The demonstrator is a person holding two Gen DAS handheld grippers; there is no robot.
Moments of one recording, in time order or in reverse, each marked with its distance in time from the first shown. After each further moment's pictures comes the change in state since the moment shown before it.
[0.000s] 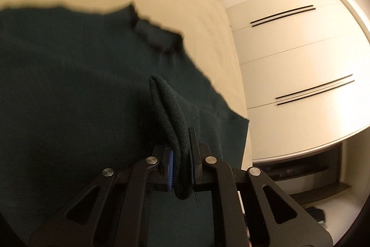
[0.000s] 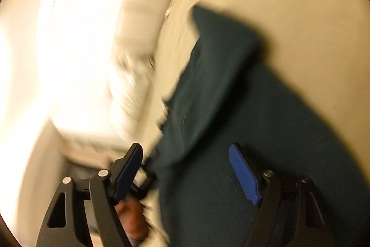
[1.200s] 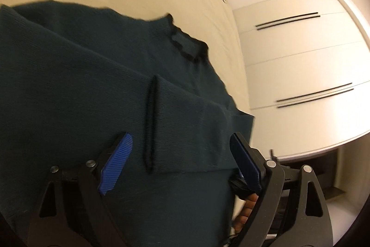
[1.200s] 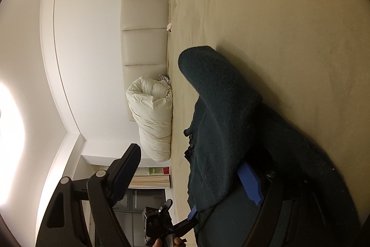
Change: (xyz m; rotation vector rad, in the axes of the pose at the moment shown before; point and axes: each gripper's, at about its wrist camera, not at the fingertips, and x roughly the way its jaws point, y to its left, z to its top) left arm -0.047 0.057 0.002 -0.075 0.056 -0.026; right arm 0.039 -0.002 0.045 0.065 -0.013 0.070
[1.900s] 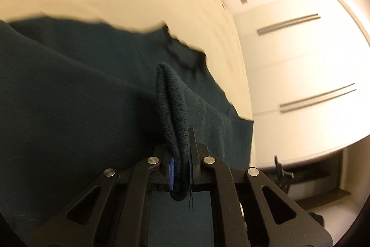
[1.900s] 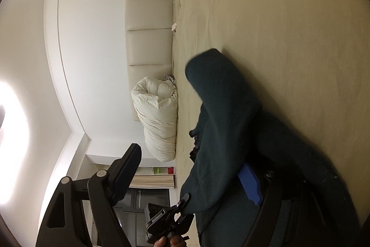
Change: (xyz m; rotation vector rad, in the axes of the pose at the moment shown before) left arm 0.000 -0.009 0.005 0.020 -0.099 0.053; right arm -0.004 0.001 0.003 0.006 -0.006 0.053
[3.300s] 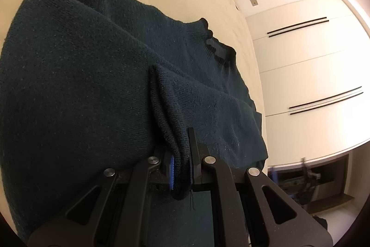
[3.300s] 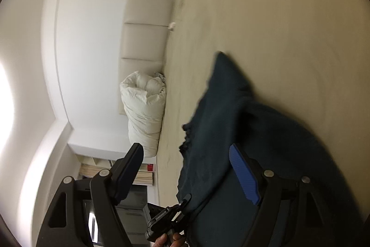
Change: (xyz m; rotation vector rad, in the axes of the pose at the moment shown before) left arm 0.030 0.034 -0.013 -0.018 0.026 0.042; right arm -0.015 0.061 -0.018 -0.199 -0.017 -0.133
